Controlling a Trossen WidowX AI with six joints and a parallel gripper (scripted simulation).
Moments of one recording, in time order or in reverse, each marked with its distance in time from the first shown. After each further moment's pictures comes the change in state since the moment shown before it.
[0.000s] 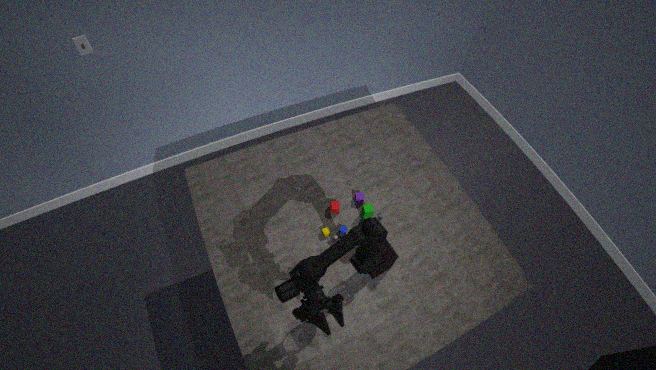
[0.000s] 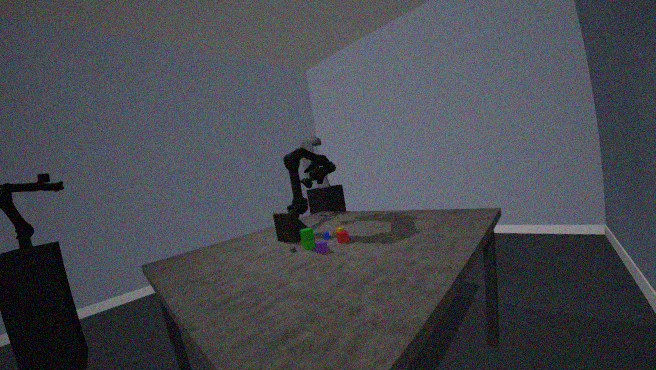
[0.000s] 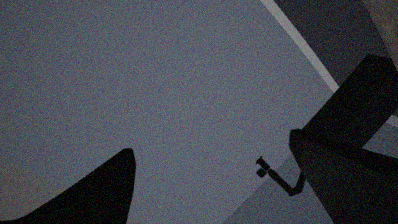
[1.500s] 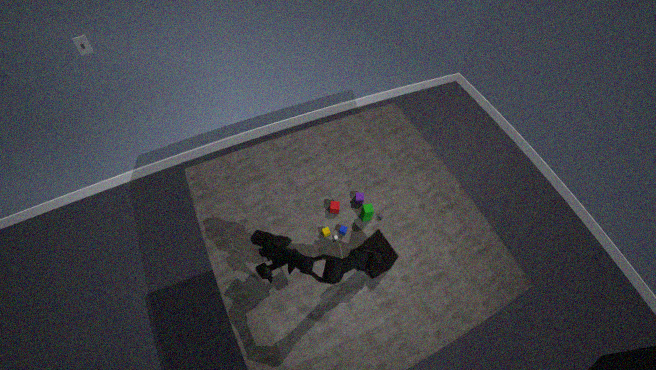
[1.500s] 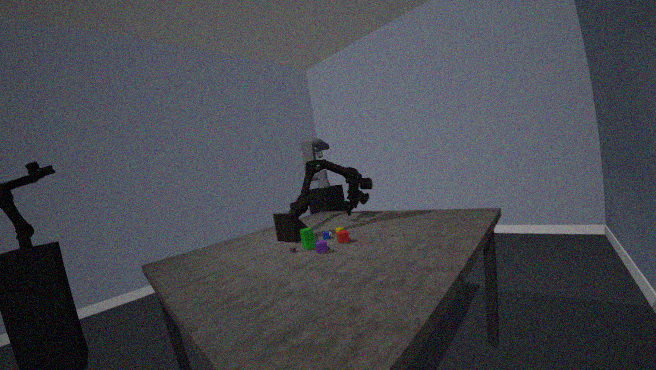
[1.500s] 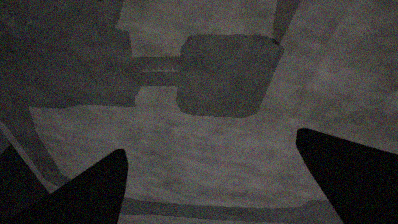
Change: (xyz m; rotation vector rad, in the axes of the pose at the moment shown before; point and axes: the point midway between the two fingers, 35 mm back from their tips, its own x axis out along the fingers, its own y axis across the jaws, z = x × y) arm -0.276 -0.154 0.204 0.427 -1.091 -0.344
